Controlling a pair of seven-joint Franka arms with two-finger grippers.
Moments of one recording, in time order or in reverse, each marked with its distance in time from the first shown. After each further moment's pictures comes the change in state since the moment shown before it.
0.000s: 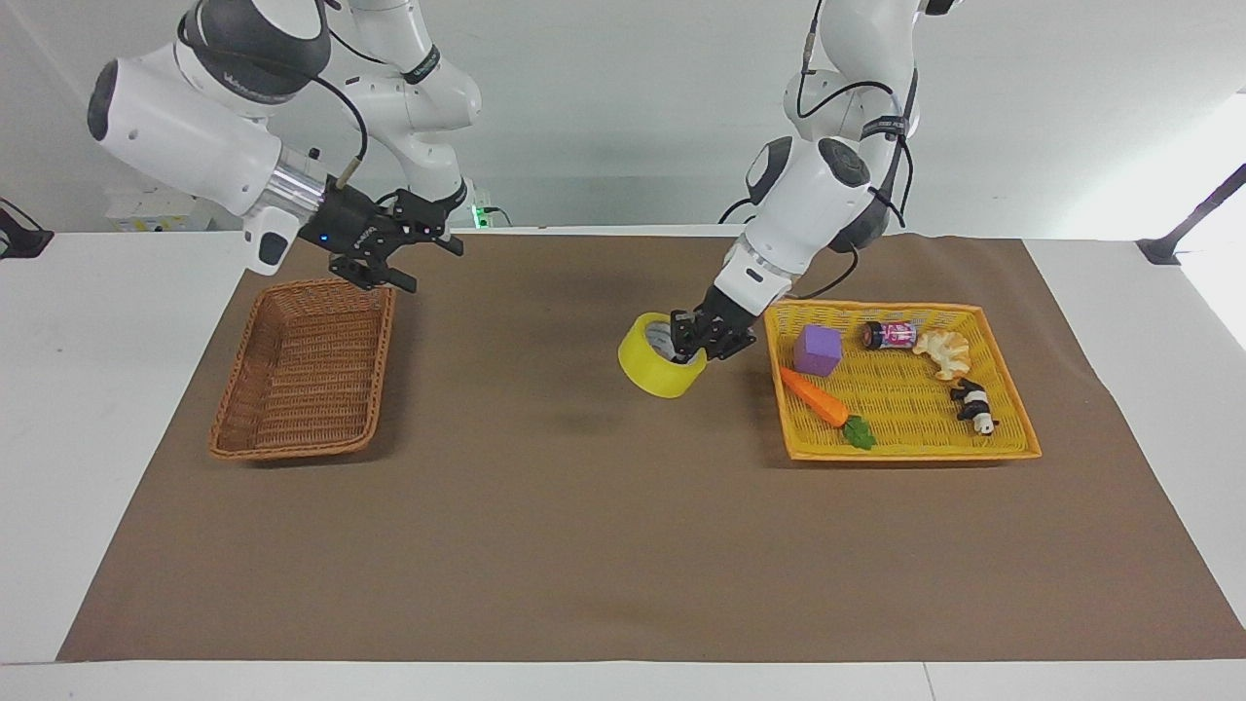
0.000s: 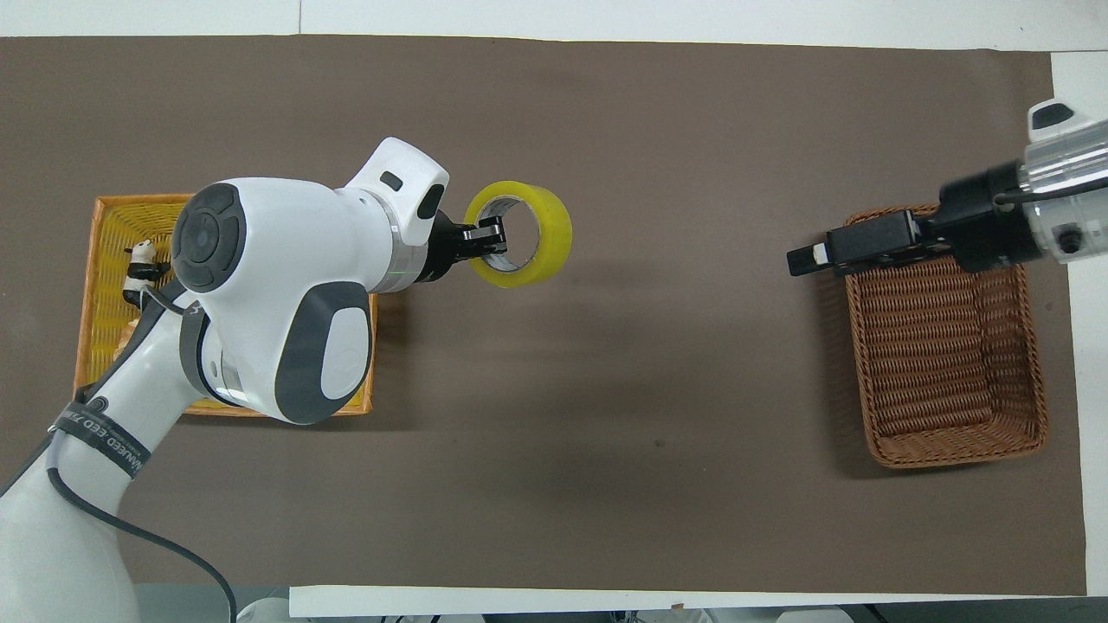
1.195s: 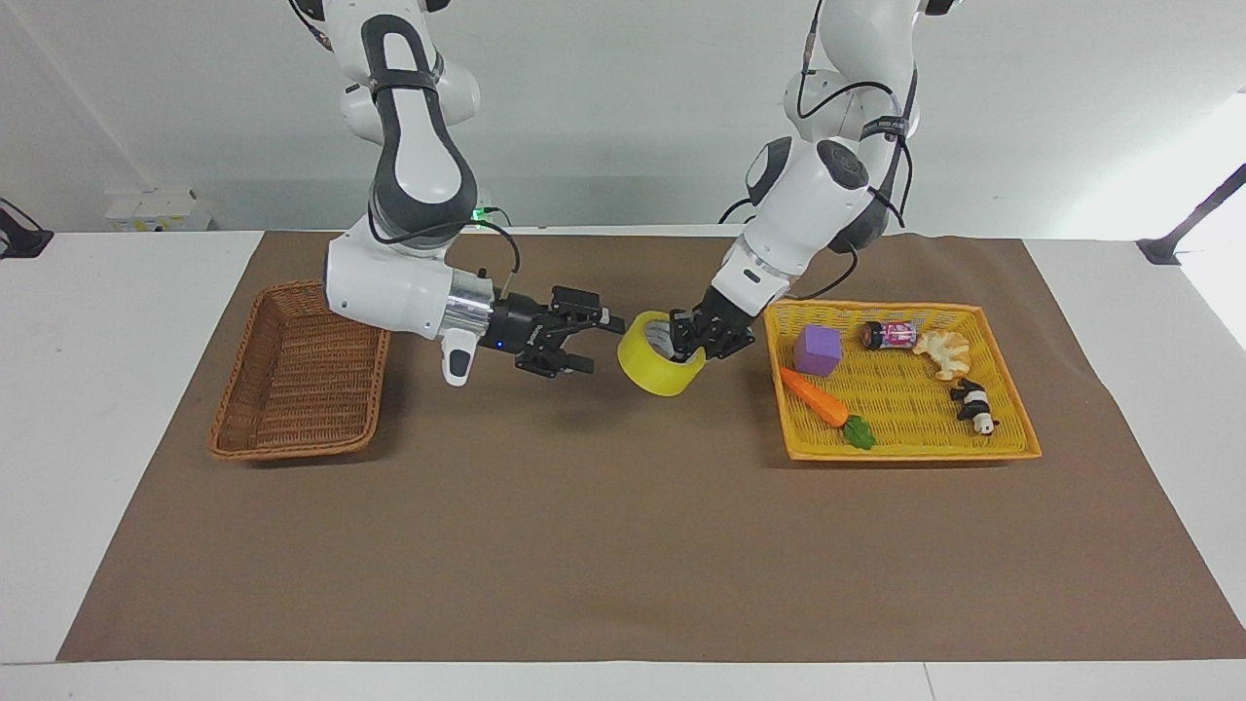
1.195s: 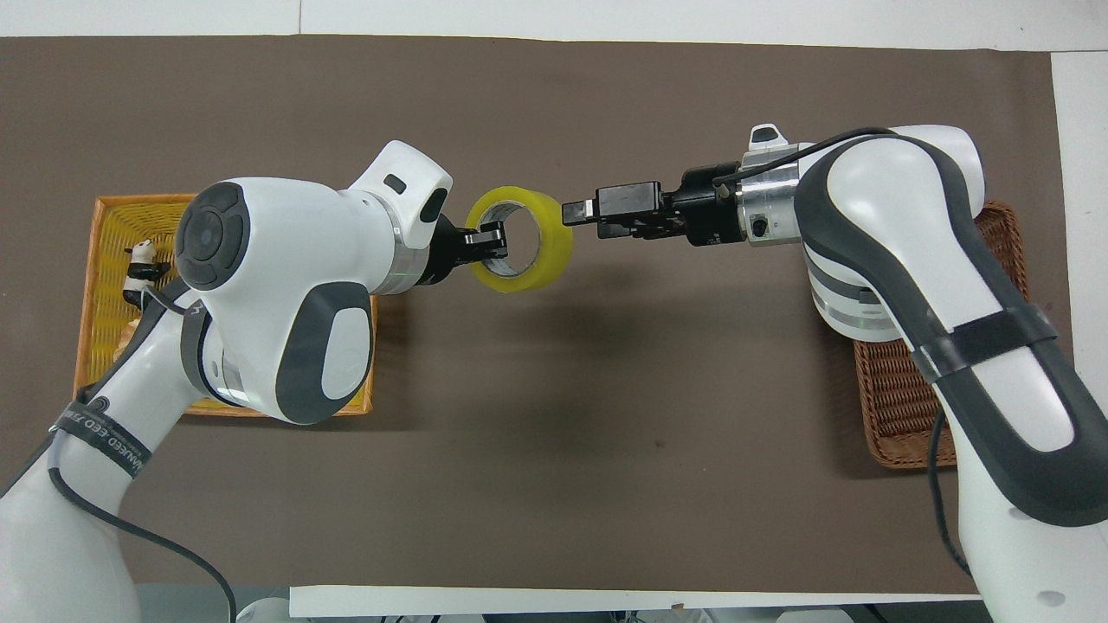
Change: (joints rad) left arm 0.000 0.001 -0.001 0.000 0.000 -0.018 0.020; right arm 0.292 0.219 0.007 -0.043 0.461 0.385 -0.146
